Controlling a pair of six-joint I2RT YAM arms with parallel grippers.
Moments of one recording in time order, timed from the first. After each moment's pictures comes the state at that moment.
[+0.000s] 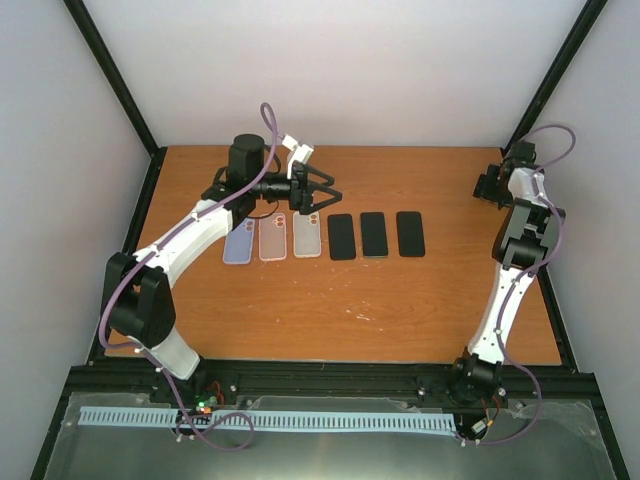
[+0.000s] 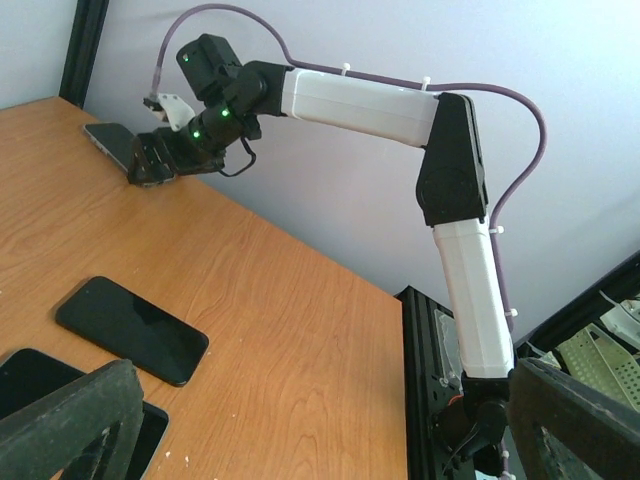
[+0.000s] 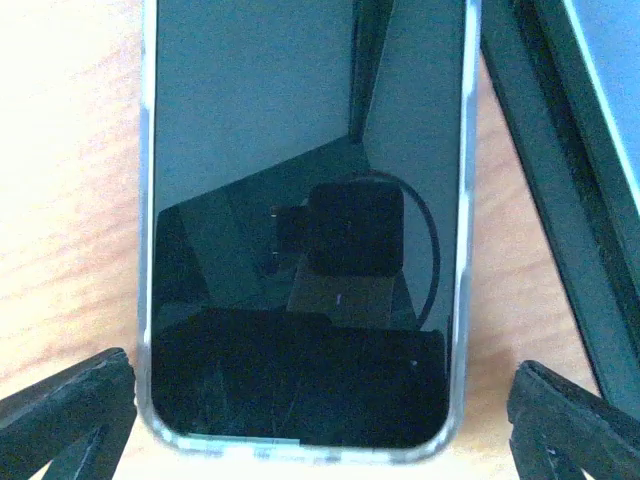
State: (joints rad) left arm -0.42 1.62 1.33 0.01 1.06 -0.27; right arm -0.34 2.43 2.02 -0.70 -0.02 0.03
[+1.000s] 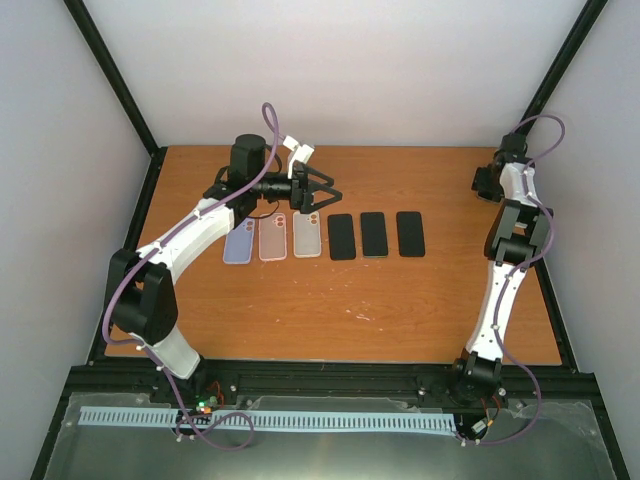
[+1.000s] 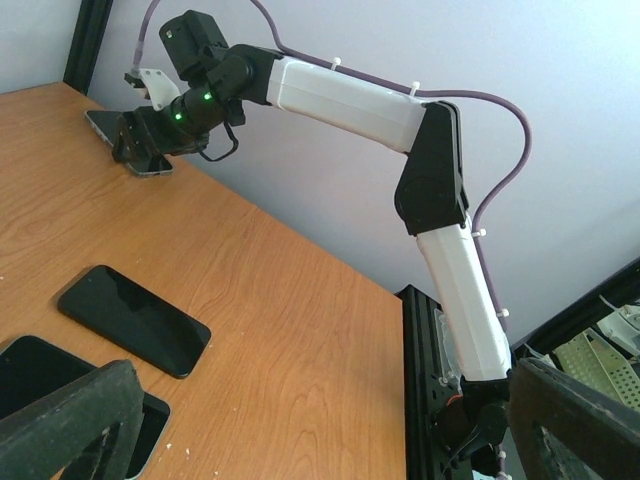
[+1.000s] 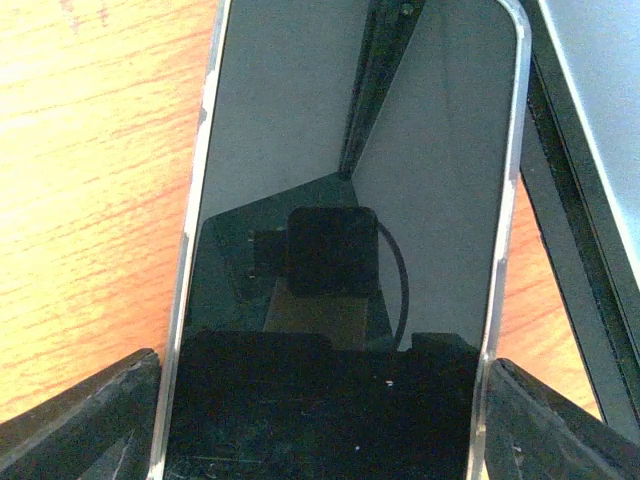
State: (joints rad) left arm -0.41 1.65 1.33 0.00 1.06 -0.28; right arm -0.29 2.59 2.29 -0.76 0.04 0.02
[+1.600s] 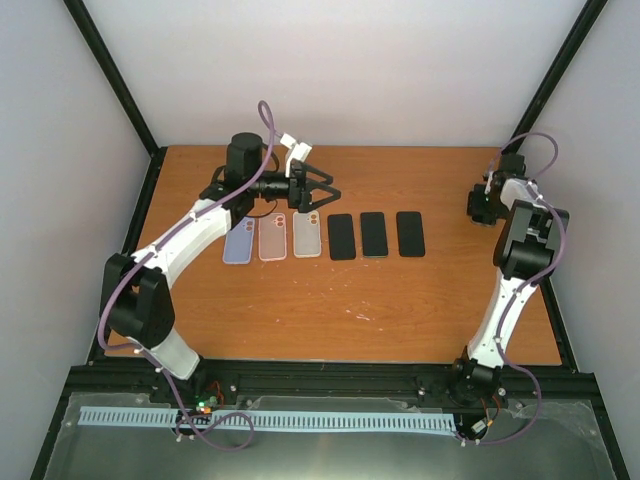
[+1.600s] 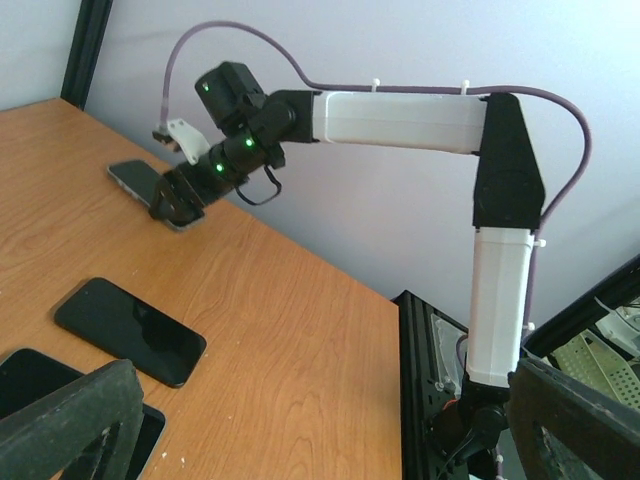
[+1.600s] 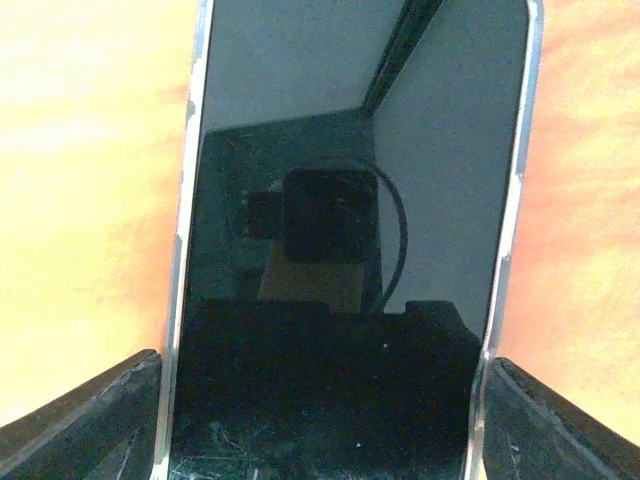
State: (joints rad) left arm -0.41 1.62 1.33 0.00 1.06 -0.29; right arm -0.29 2.28 1.75 -0.59 -0.02 -0.14
